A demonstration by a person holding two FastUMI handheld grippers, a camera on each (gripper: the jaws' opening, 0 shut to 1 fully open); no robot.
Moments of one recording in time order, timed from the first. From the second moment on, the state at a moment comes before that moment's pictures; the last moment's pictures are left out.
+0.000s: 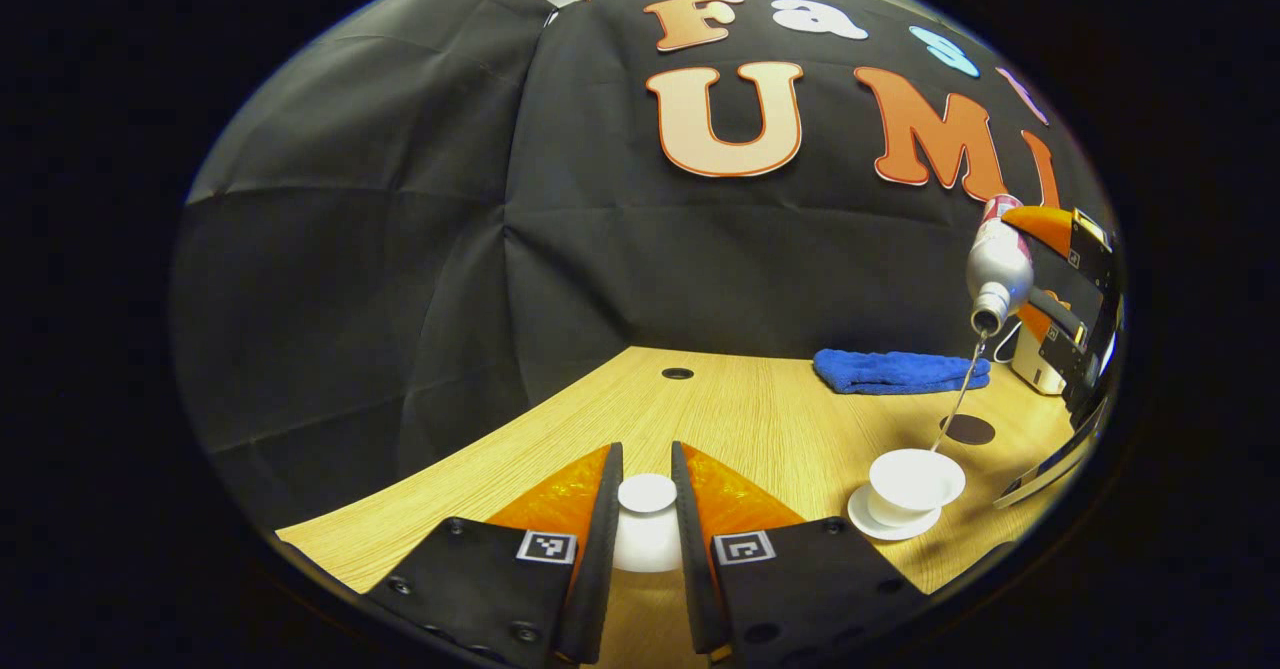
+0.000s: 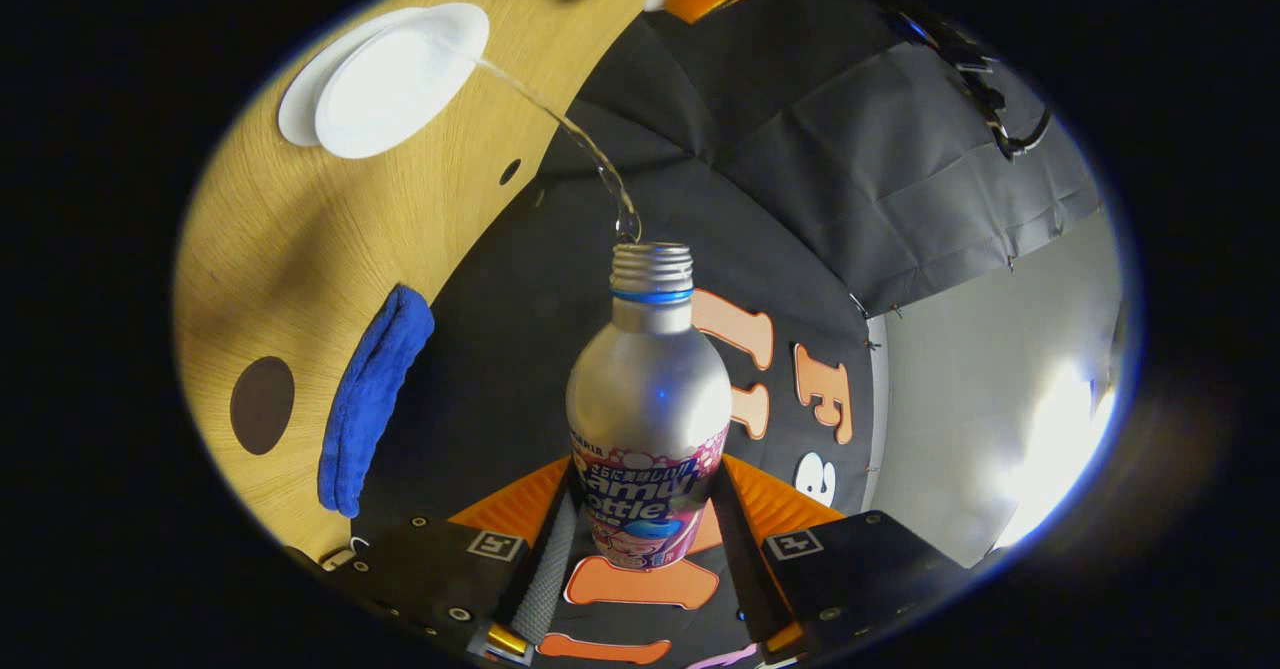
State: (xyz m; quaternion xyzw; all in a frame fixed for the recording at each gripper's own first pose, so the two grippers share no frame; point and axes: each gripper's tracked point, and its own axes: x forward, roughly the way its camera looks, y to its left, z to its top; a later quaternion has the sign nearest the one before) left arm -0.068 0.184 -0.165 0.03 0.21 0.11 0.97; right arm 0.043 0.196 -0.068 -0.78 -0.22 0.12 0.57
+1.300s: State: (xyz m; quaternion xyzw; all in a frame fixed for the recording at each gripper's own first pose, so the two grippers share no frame) left arm -0.055 0.159 -0.158 0.02 0.20 0.09 0.98; right arm 0.017 0.212 -0.142 -0.73 -0.16 0.21 0.63
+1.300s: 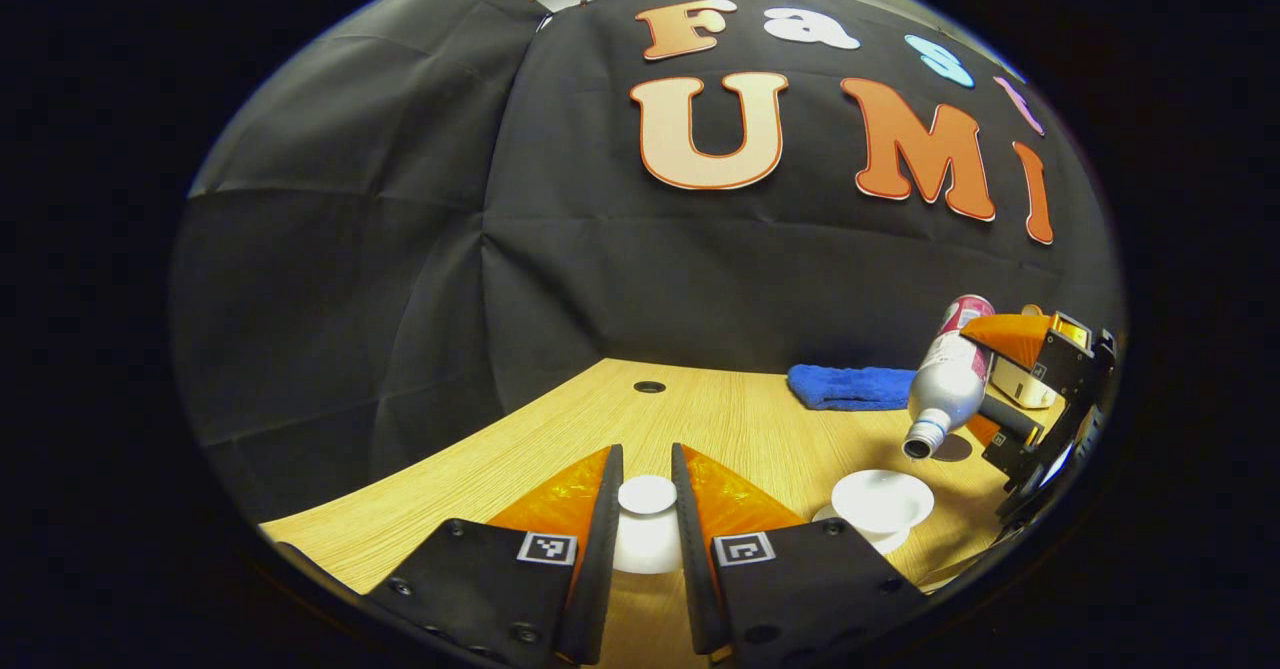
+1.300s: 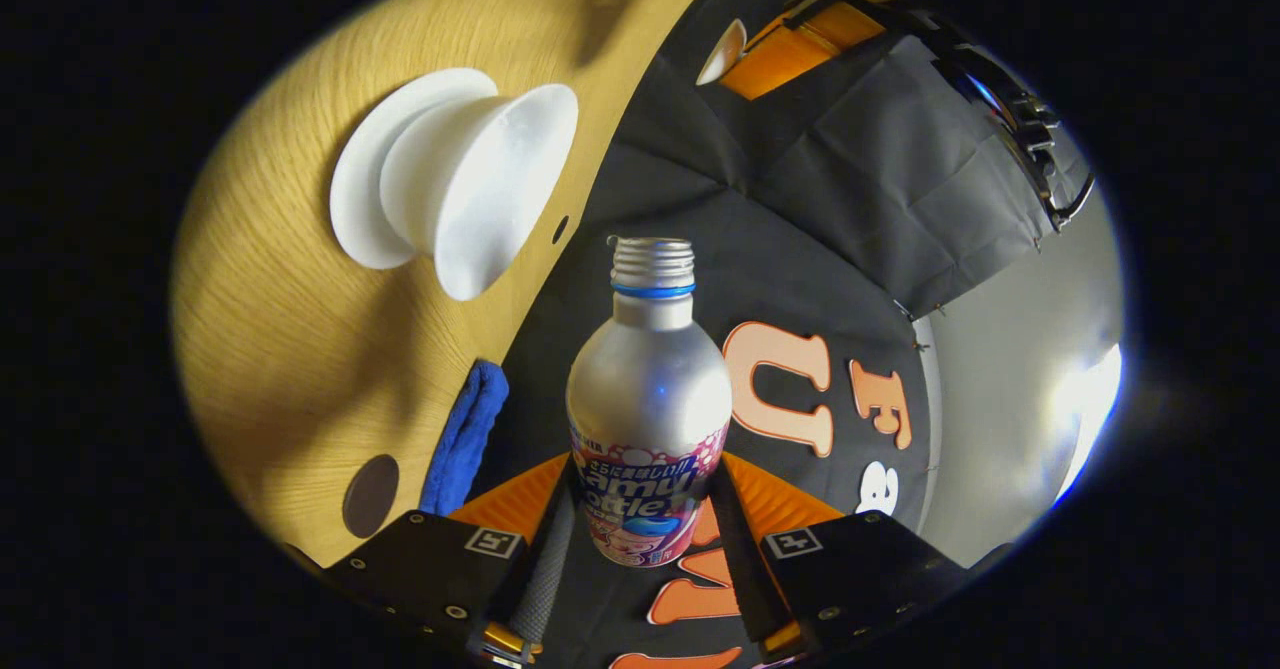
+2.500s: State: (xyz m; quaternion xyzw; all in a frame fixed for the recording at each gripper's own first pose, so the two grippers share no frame) left arm -0.030 0.099 -0.128 0.02 0.16 0.04 0.99; right arm 0.087 0.126 -0.201 -0.26 0.16 0.15 0.94
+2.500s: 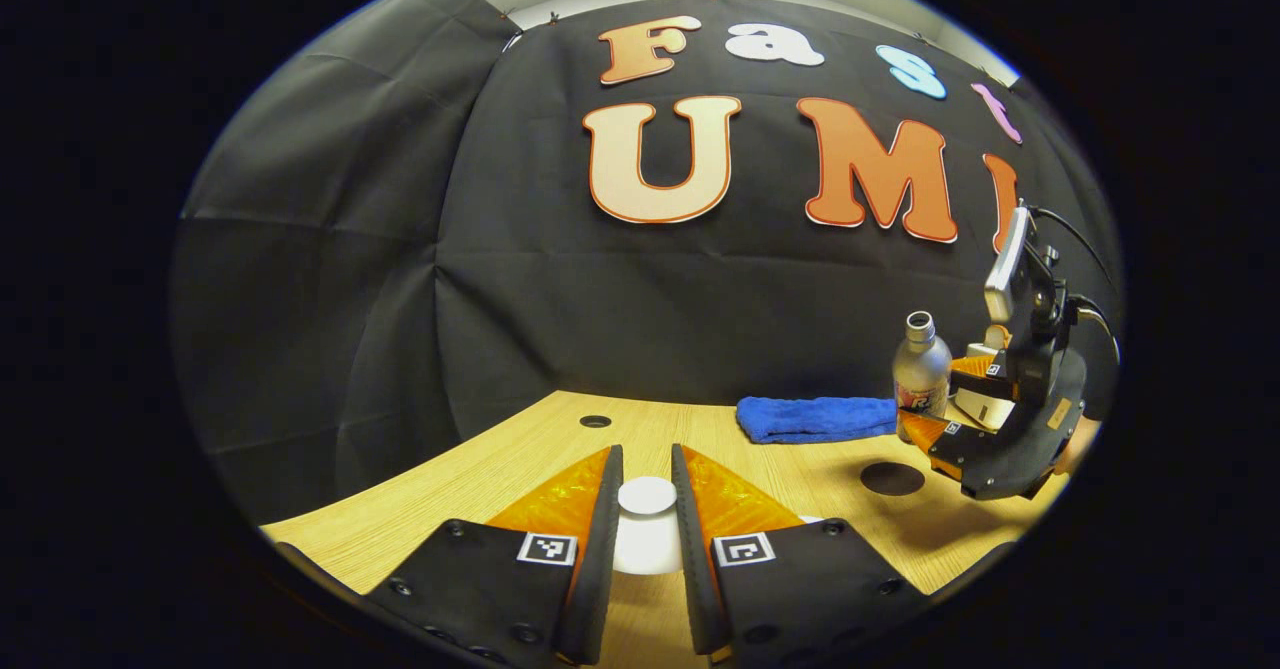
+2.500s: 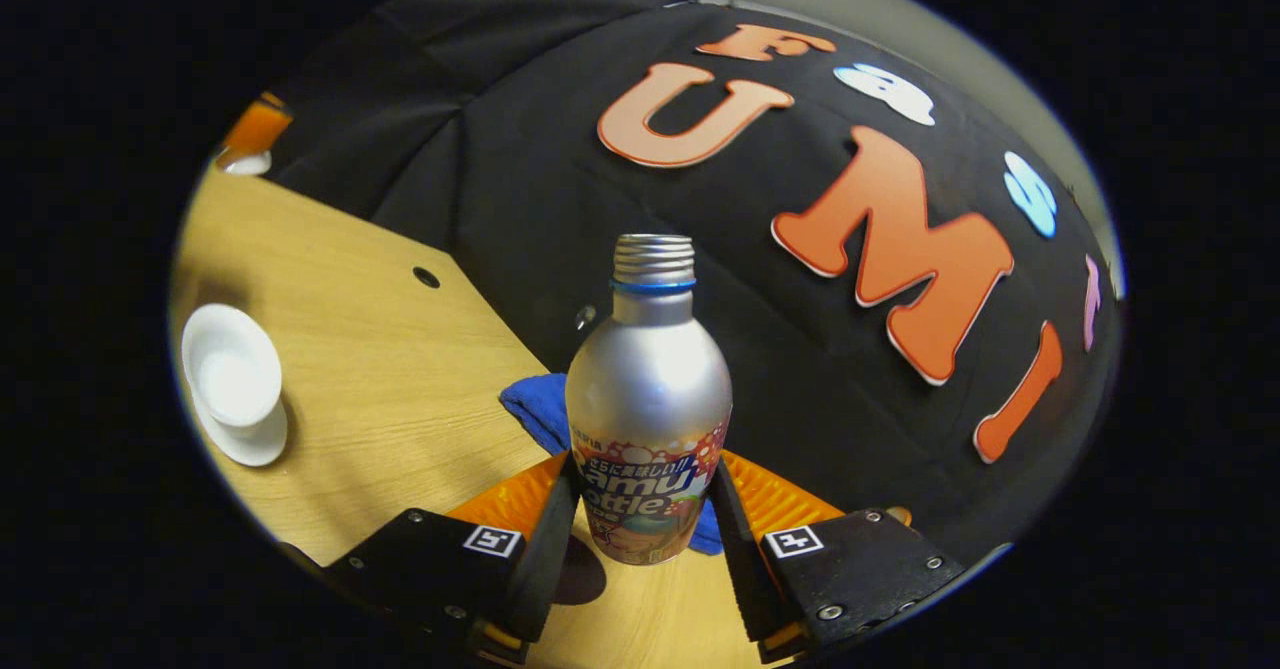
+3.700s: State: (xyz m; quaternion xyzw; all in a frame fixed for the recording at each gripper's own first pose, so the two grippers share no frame) left arm -0.026 0.060 -0.141 0.01 0.19 0.01 0.98; right arm 0.084 0.130 -0.229 -0.06 0.30 0.16 0.94
